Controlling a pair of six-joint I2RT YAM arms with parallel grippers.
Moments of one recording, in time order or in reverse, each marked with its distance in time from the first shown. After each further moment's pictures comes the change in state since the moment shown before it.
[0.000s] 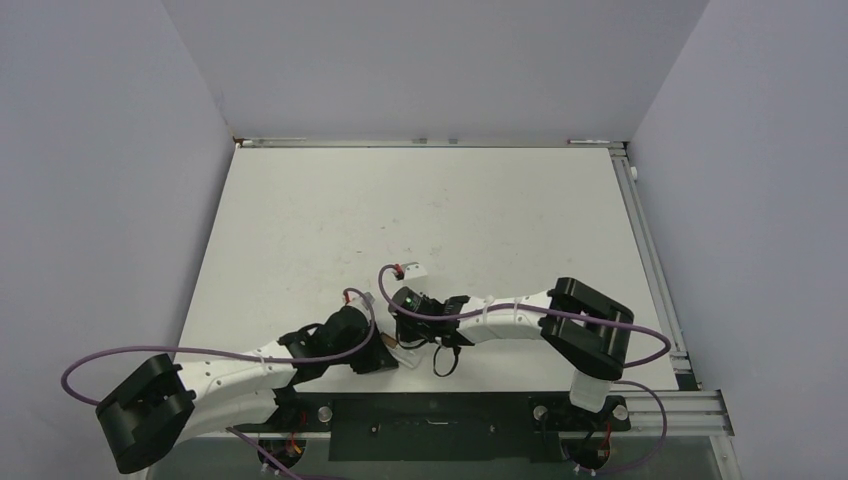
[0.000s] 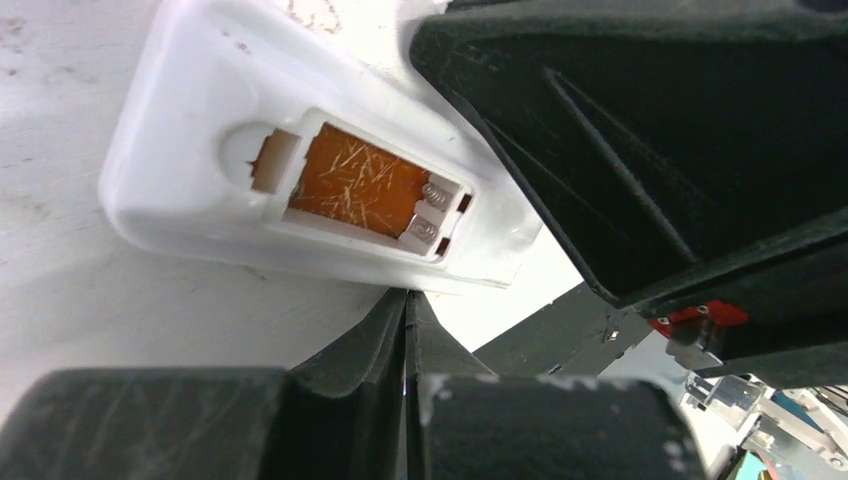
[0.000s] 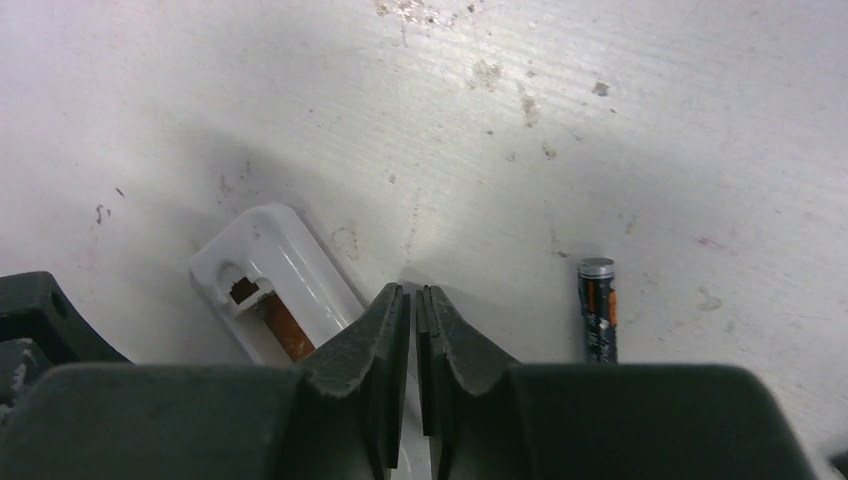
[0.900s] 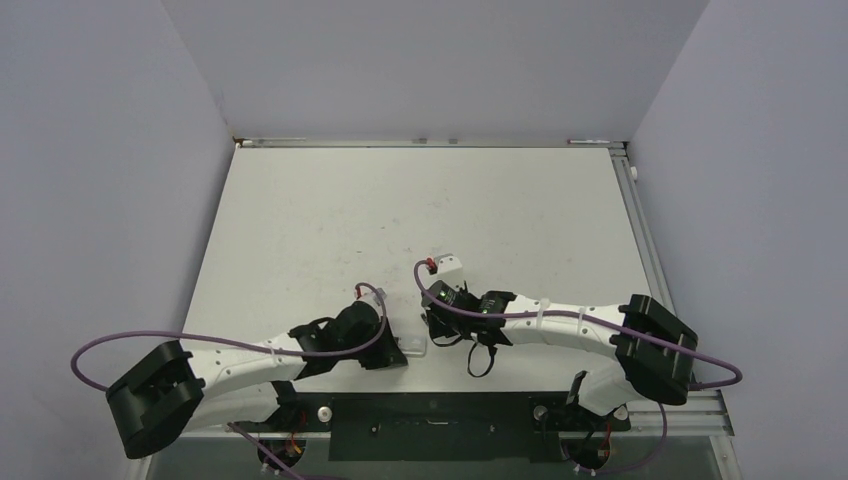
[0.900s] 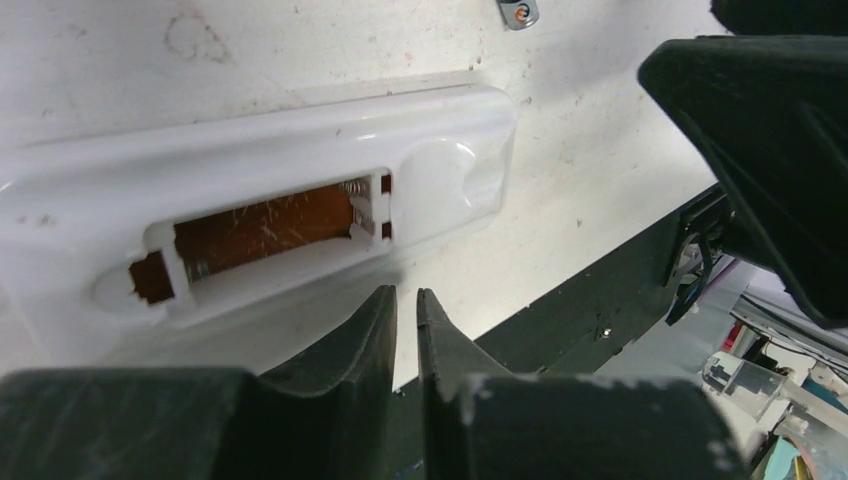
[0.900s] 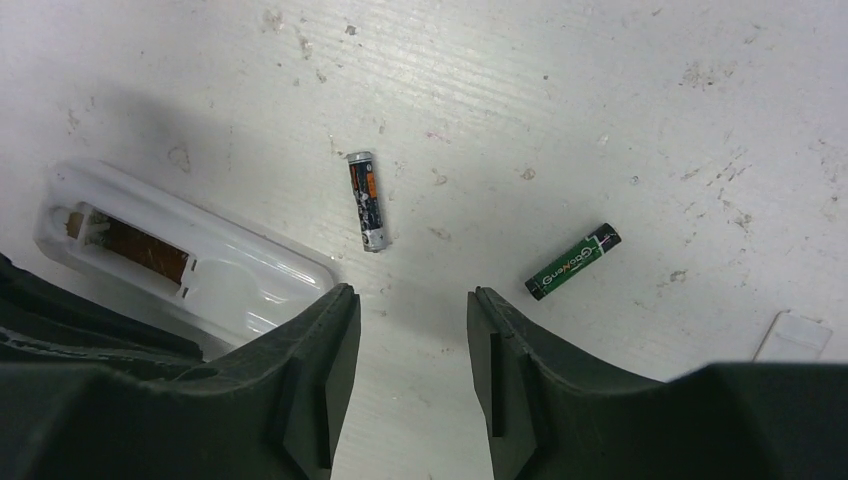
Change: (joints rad) left arm -0.047 0.138 0.085 0.050 -0.007 0.017; right arm -0.053 -0.315 -0.108 -0.299 0.101 -0.098
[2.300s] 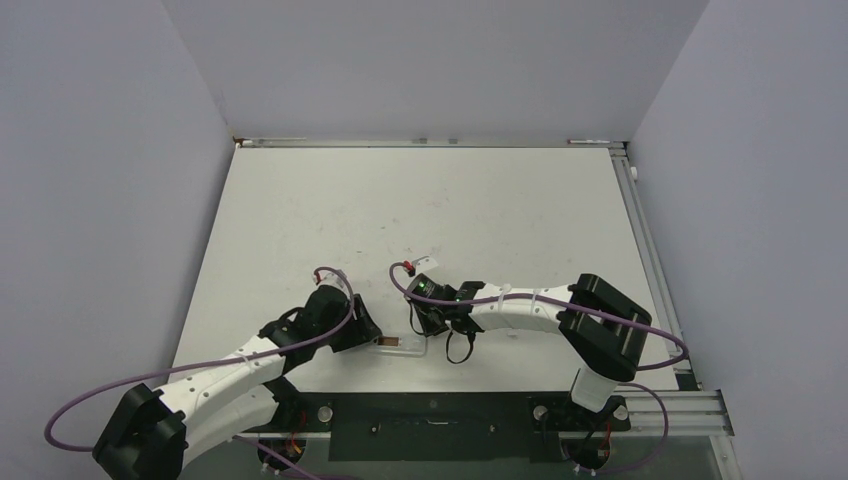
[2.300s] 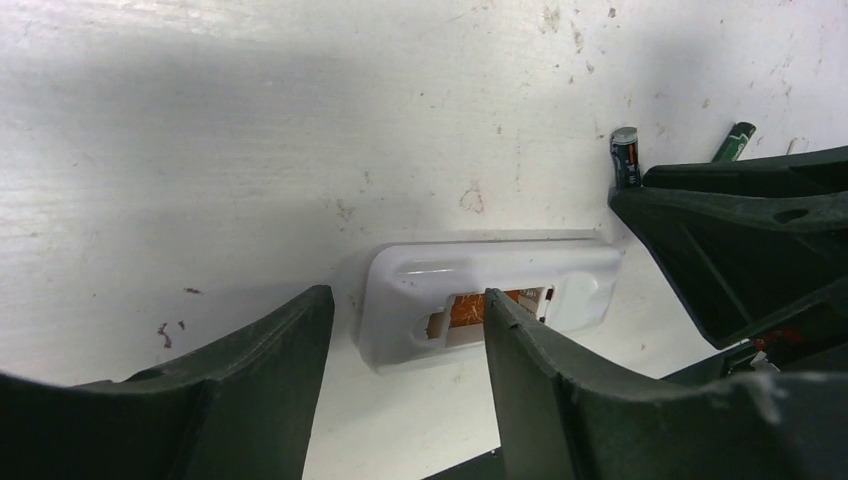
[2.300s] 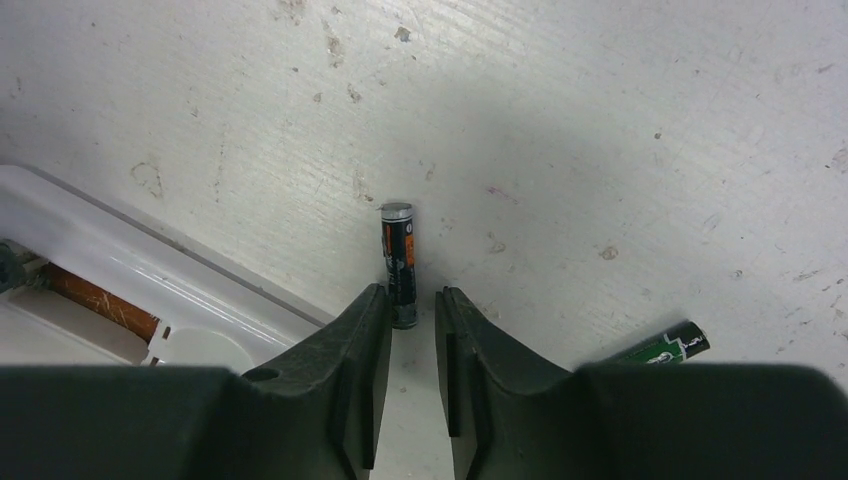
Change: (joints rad) left arm 0.294 -0.230 0.008 -0.279 -0.117 0.161; right arm -0.040 0.238 0.111 0.041 -0.129 -0.127
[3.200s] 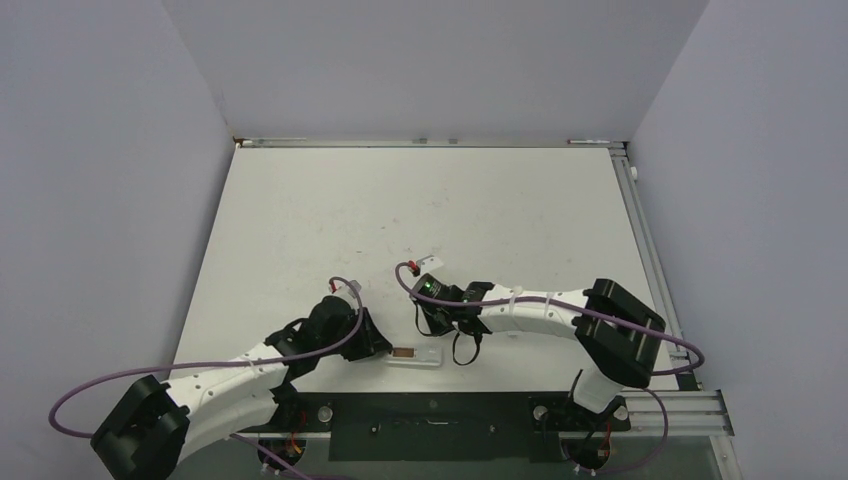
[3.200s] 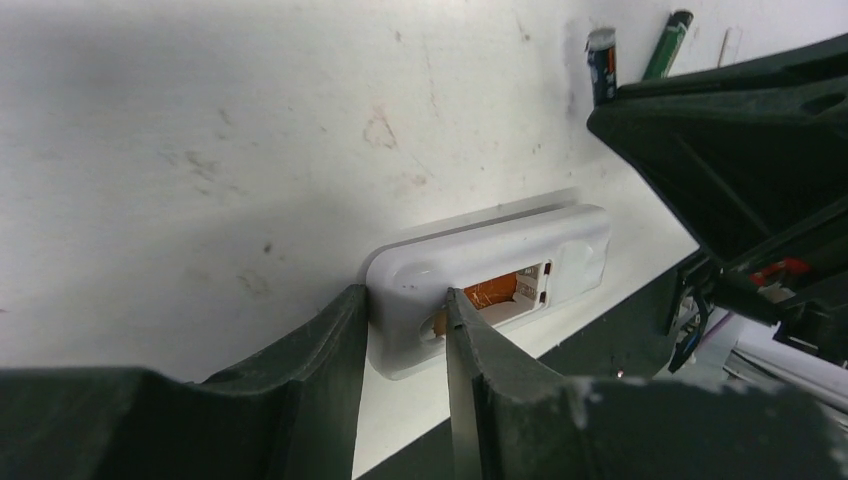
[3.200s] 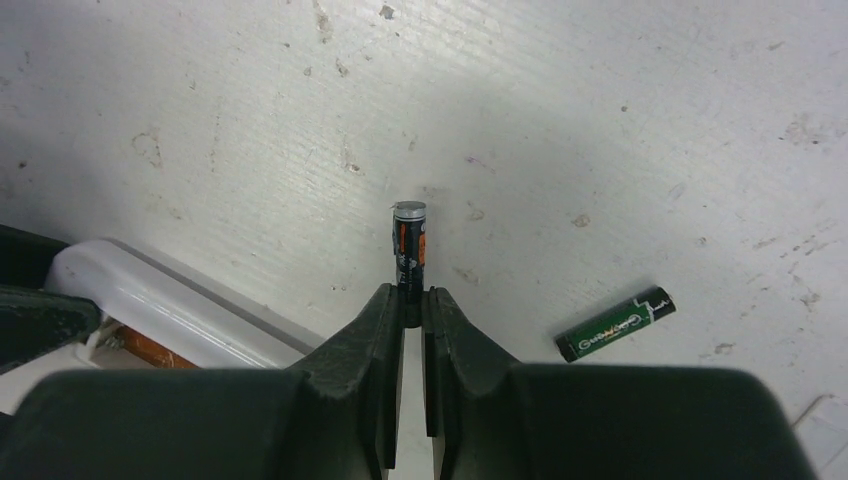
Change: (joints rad) left arm -0.050 0.020 -0.105 0.227 0.157 -0.033; right arm 0.000 -0.049 -0.023 -0.025 0.002 -0.010
